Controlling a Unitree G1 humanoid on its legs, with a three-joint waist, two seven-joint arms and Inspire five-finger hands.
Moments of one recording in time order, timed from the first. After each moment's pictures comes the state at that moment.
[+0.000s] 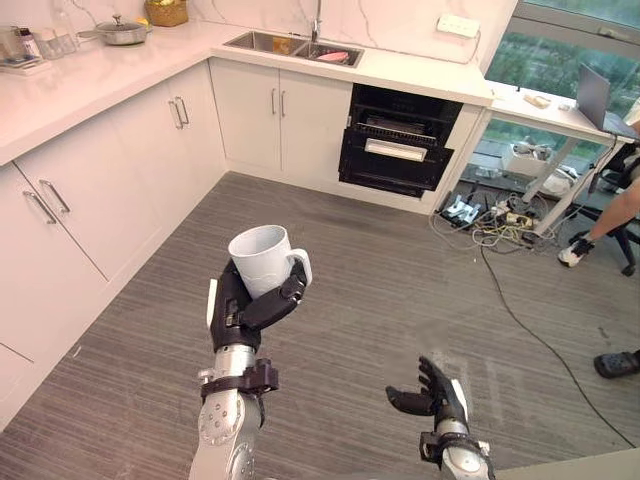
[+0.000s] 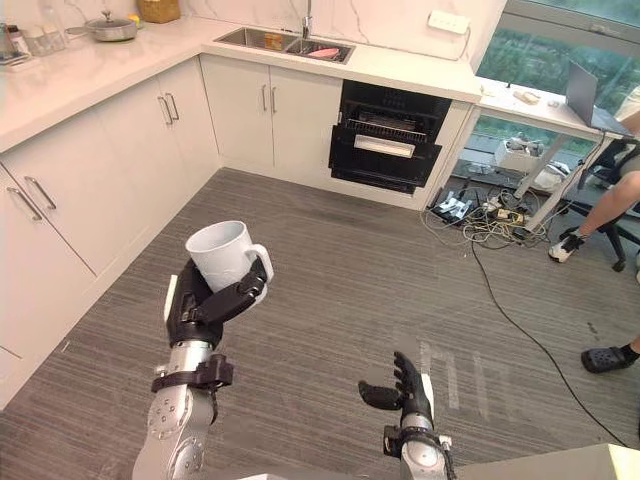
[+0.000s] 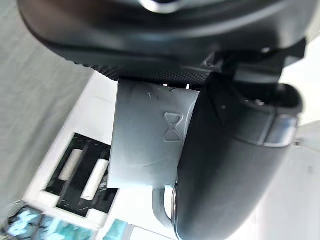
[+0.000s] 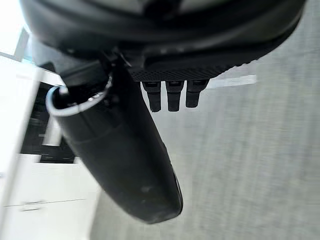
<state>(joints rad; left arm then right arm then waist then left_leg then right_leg) 0.26 0.00 -0.15 -0.20 -0.26 -0.17 0.16 0.22 -0.02 -0.07 0.57 -0.03 -0.05 -0.14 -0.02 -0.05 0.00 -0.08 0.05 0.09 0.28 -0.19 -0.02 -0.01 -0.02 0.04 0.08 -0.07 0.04</state>
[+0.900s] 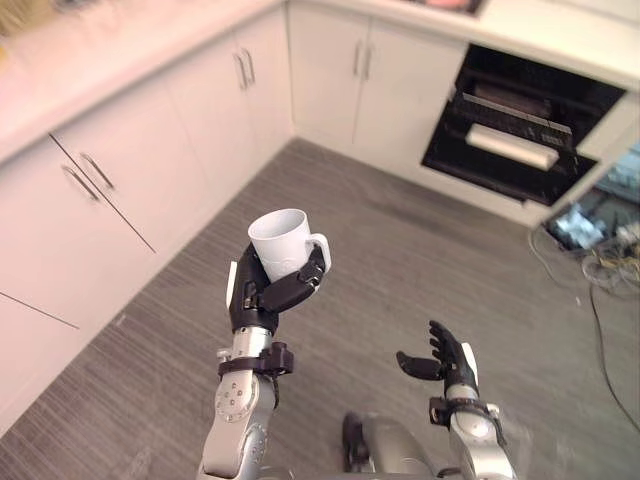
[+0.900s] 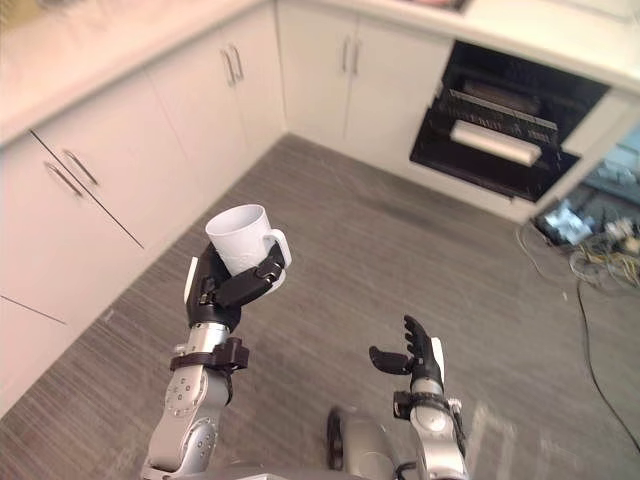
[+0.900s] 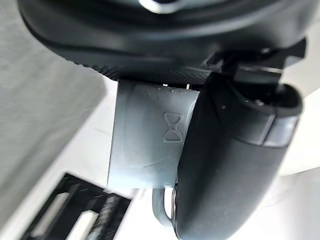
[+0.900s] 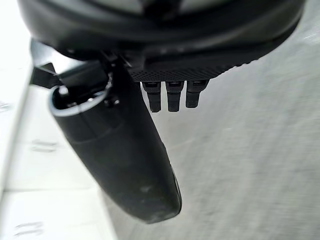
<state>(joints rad) 0.22 -0.02 -0.21 -0.26 -0.28 -0.16 0.15 0.22 -0.07 -0.06 0.35 -0.04 -0.04 -0.18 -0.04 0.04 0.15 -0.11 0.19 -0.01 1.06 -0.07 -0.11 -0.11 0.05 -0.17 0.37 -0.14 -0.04</state>
